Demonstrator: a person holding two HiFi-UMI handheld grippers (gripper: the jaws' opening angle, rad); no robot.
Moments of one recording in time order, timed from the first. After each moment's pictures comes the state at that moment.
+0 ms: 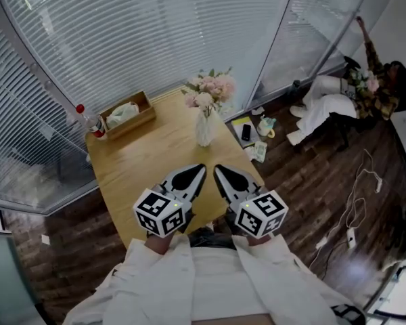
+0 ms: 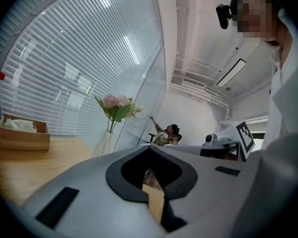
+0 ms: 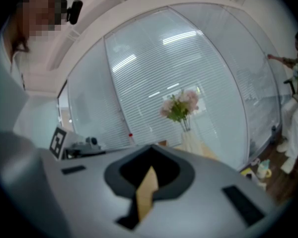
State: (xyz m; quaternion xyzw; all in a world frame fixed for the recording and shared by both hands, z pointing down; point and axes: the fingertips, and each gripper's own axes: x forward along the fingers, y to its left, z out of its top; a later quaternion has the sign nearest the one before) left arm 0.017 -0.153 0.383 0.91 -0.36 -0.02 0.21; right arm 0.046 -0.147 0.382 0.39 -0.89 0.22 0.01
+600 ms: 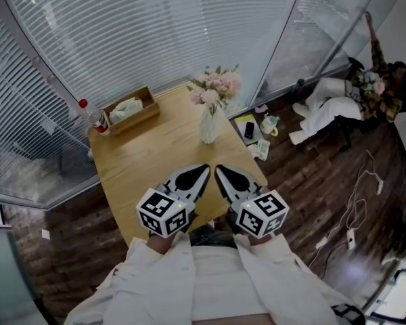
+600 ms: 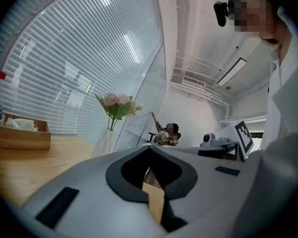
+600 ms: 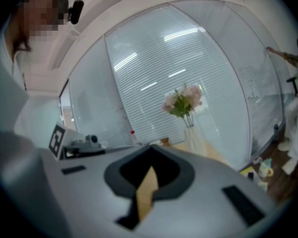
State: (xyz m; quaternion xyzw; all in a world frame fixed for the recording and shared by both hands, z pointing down) left arm 0.016 -0.147 0.386 0.91 -0.36 -0.02 0.21; right arm 0.037 -0.143 0.388 0.38 -0.90 0.23 0.02
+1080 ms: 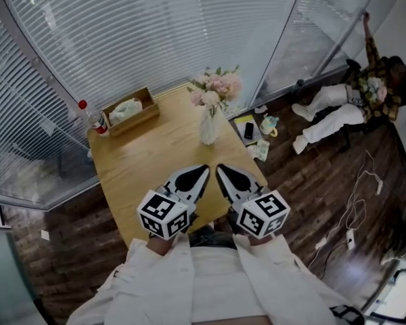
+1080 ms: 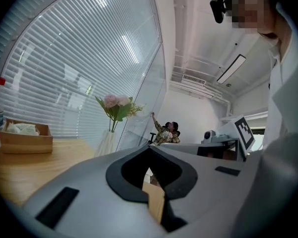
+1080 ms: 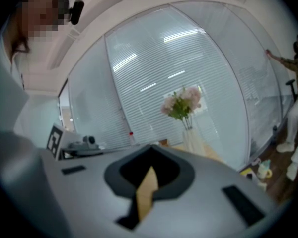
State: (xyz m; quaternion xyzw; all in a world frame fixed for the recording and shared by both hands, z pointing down) left arm 0.015 -0.150 0.385 0.91 -0.37 -0.01 0.20; right arm 0.039 -0.148 0.385 0.38 -0.90 0.22 0.02
